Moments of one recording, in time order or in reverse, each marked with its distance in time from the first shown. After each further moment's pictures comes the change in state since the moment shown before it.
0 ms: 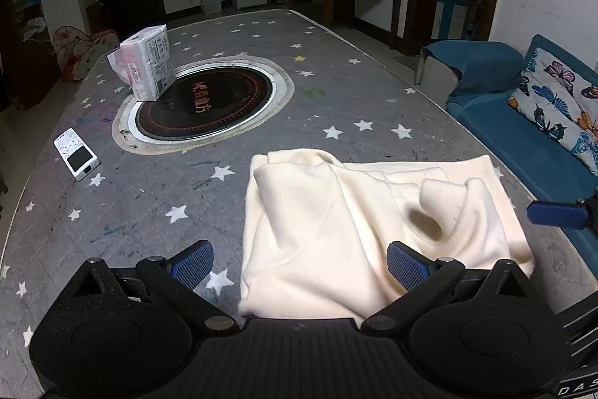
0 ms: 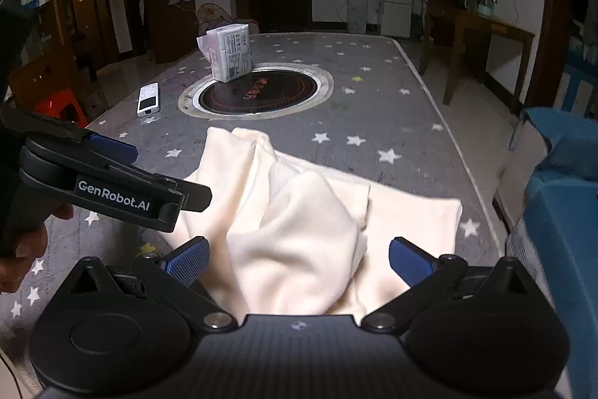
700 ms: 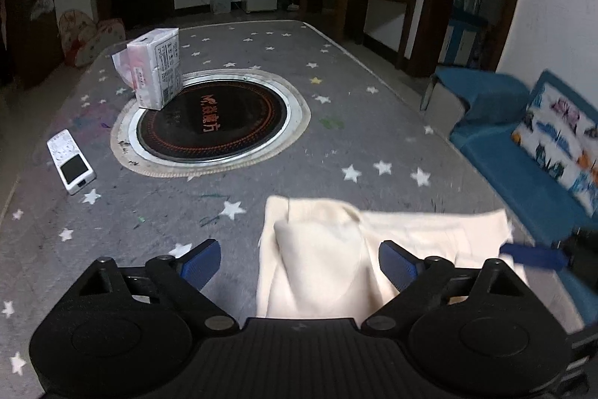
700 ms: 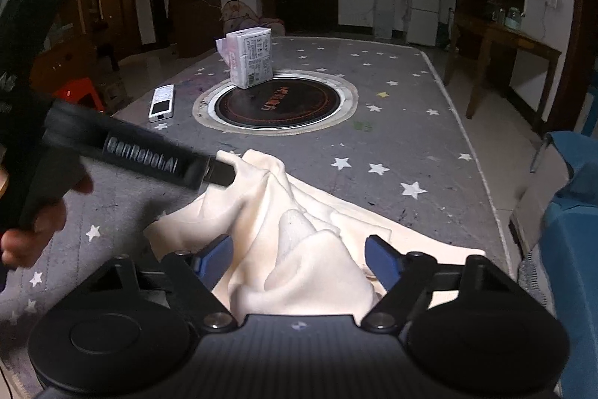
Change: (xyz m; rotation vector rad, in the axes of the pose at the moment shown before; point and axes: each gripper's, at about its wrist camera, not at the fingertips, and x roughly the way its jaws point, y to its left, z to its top) left arm 0.021 0.032 0.038 -0.116 -0.032 -0.051; right arm 0.027 -0.003 0.028 -0.053 0.000 0.074
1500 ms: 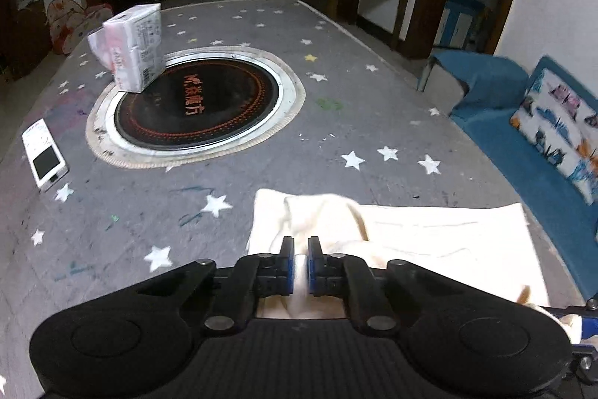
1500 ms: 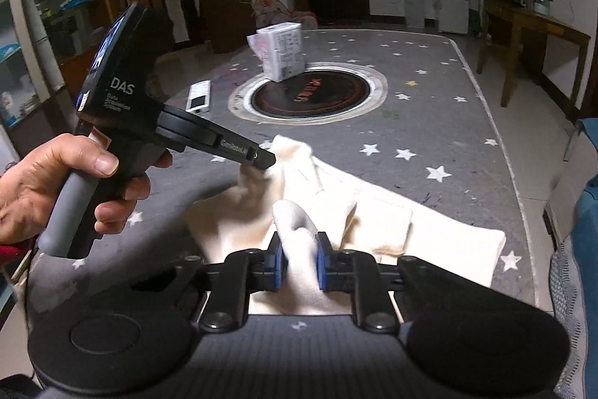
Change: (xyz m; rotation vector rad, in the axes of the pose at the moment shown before) left arm 0.029 0.003 -0.004 0.020 0.050 -0.030; right arm -0.028 -0.005 -0.012 -0.001 0.023 0.145
